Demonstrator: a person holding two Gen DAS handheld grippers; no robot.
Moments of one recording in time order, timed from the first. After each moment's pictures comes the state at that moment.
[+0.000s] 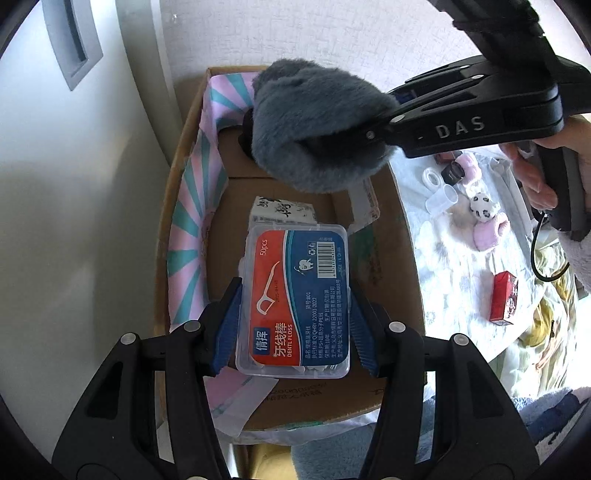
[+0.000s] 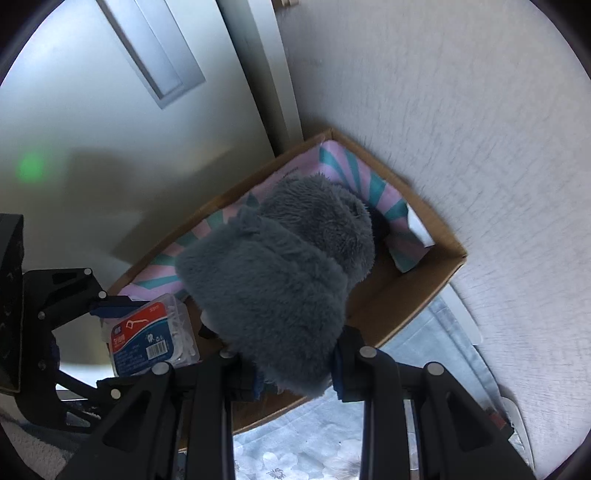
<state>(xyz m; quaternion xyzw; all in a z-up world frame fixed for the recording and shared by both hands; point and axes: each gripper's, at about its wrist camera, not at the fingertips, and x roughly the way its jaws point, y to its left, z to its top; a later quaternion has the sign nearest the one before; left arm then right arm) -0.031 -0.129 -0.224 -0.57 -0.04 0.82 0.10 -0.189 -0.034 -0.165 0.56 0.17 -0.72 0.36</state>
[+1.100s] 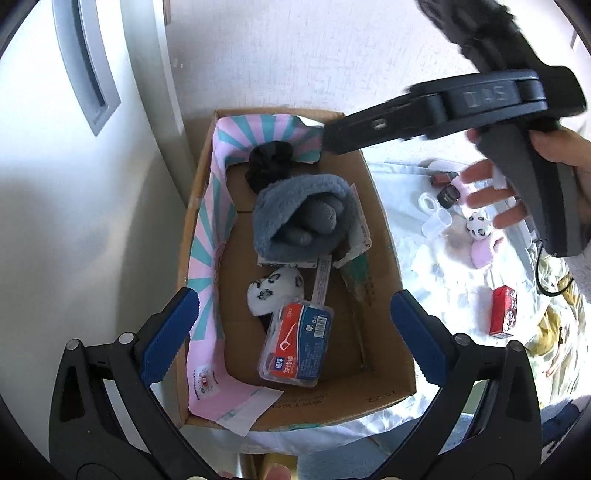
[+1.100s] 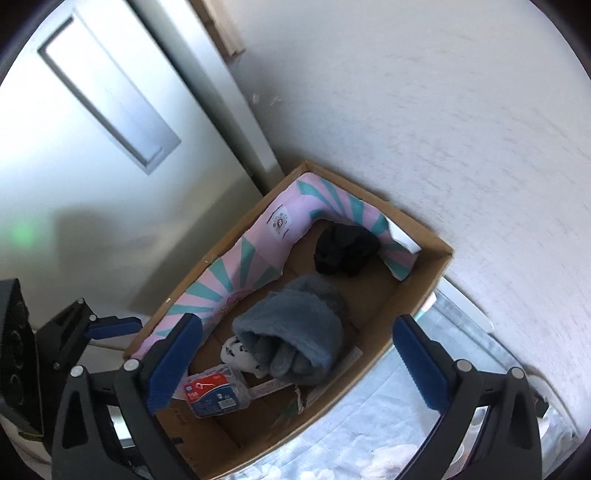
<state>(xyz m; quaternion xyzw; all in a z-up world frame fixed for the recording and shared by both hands) -0.023 -0.131 -0.194 -0.51 -0.02 0.85 0.08 -0.200 -0.009 -0.138 0.55 0.05 -0.77 0.33</state>
